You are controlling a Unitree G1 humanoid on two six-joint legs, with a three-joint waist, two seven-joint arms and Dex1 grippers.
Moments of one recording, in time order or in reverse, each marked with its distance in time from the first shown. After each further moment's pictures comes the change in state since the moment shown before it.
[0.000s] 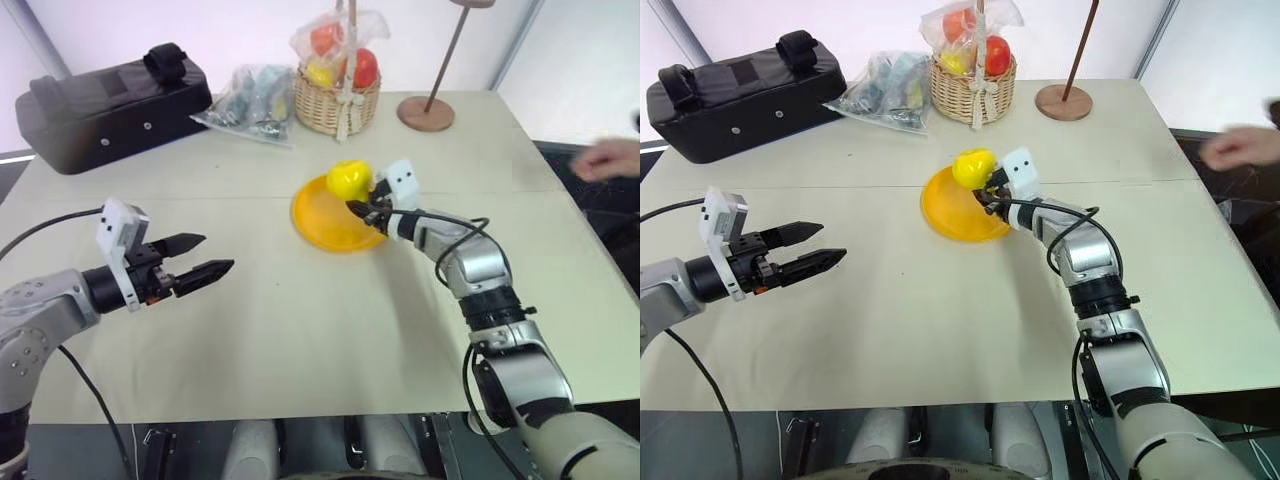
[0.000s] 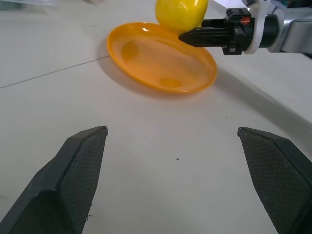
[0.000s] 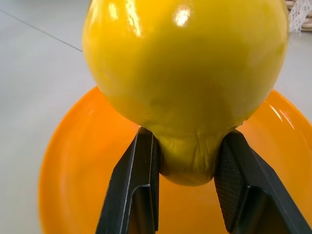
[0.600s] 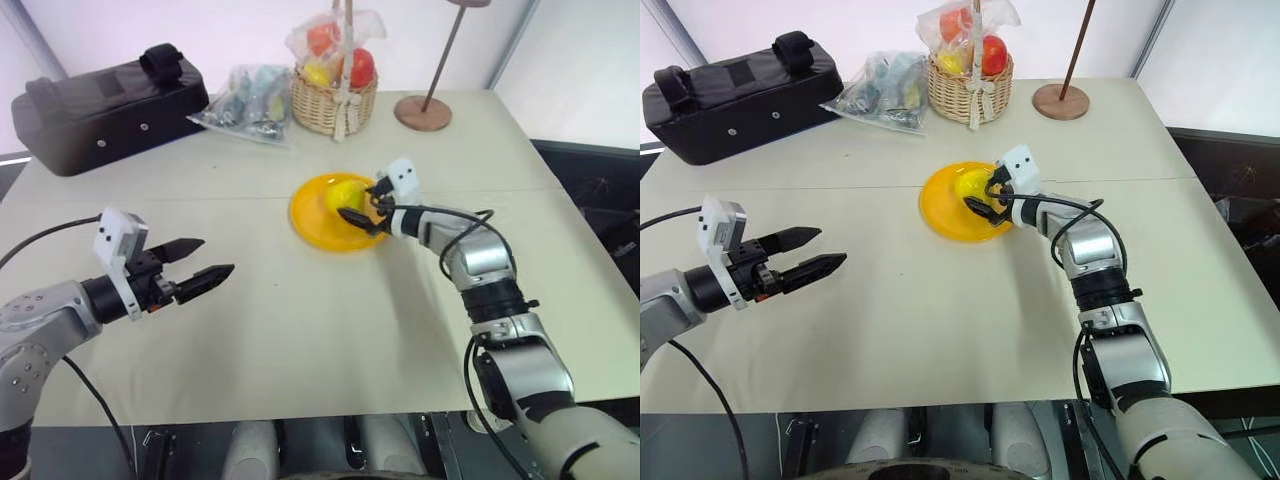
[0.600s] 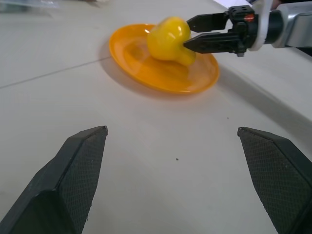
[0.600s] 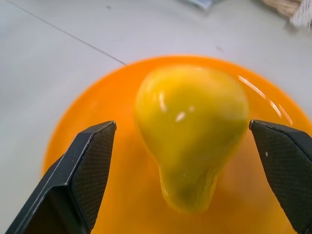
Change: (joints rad) left arm 0.048 -0.038 0.030 -0.051 0.009 -0.026 0.044; right arm 0.007 -0.035 -0.045 -0.091 0.001 0.085 0.096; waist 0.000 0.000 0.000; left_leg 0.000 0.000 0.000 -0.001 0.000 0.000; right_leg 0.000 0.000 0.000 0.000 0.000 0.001
